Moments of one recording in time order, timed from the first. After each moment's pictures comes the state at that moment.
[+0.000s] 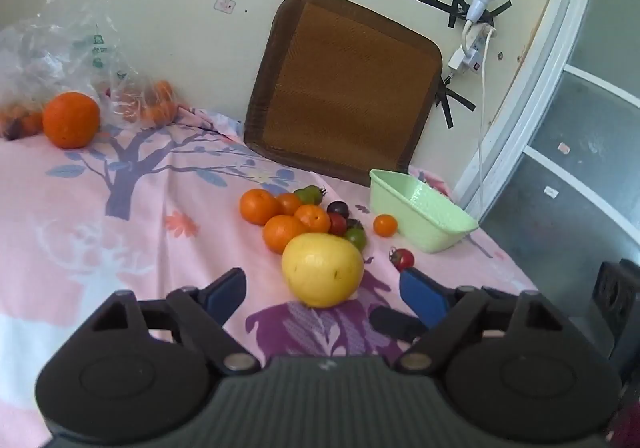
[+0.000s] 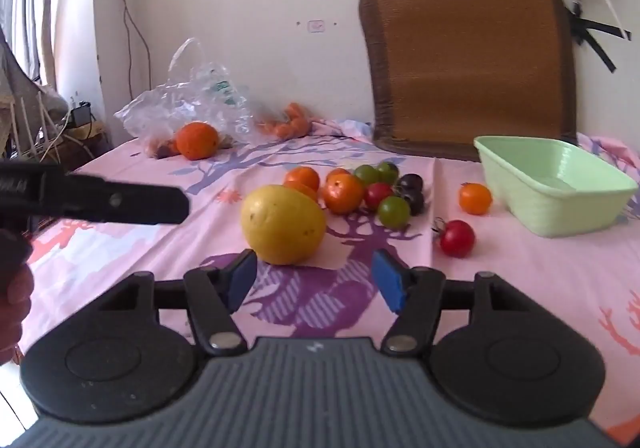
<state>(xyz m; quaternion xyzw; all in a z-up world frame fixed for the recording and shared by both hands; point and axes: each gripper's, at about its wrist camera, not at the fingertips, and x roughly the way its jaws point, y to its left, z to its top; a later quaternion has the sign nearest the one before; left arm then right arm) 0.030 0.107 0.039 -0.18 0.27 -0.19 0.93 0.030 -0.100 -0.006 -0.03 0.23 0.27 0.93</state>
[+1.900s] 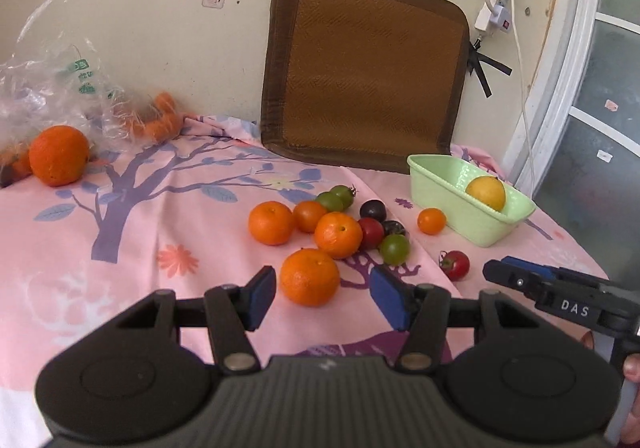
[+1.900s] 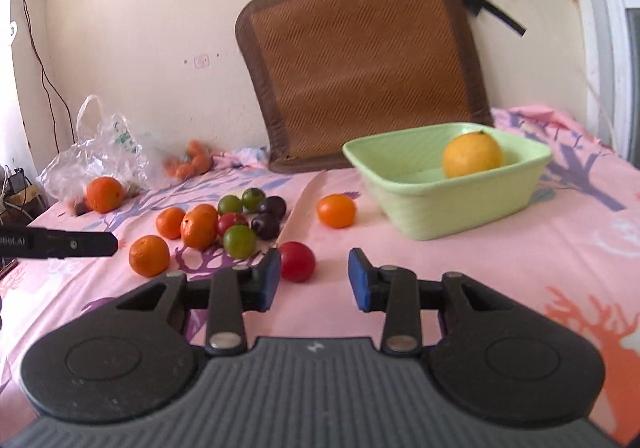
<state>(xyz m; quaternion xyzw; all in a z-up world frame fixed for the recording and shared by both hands) 0.069 0.068 0.033 -0.09 0.29 -0.13 0.94 0.067 -0.203 -0.018 0.05 0.23 0.16 0.96</state>
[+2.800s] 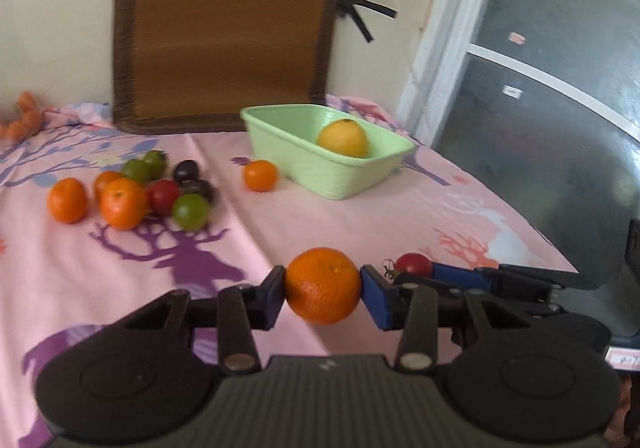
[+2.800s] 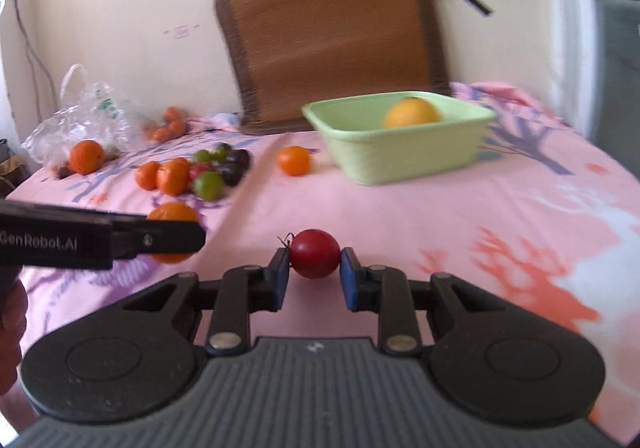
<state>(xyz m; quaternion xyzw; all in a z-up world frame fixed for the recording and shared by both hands) 0.056 -0.059 0.017 -0.05 0.31 -0.27 0.91 0.004 -0.253 -0.026 0.03 0.25 0.10 0.96</state>
